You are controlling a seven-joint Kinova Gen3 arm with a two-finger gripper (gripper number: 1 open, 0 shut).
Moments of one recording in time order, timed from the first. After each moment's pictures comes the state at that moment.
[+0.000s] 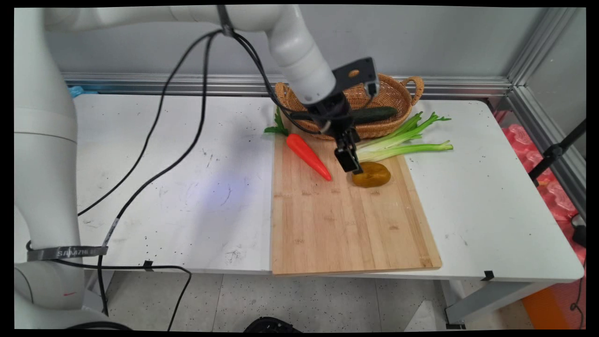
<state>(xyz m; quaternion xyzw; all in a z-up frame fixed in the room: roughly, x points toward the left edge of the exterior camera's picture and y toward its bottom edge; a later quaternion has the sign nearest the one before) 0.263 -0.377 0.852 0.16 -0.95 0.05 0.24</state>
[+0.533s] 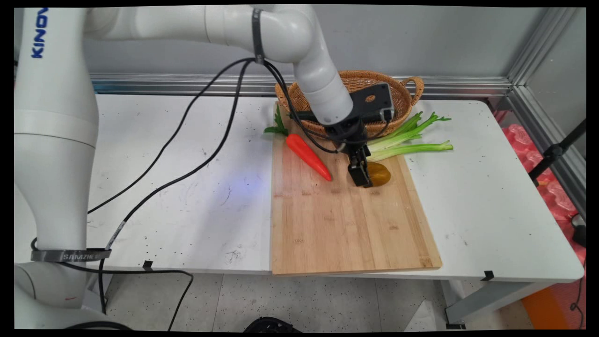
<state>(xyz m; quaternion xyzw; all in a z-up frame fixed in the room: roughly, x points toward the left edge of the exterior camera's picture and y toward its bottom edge) 0.230 -0.394 0.805 0.15 -0.96 0.05 0.23</state>
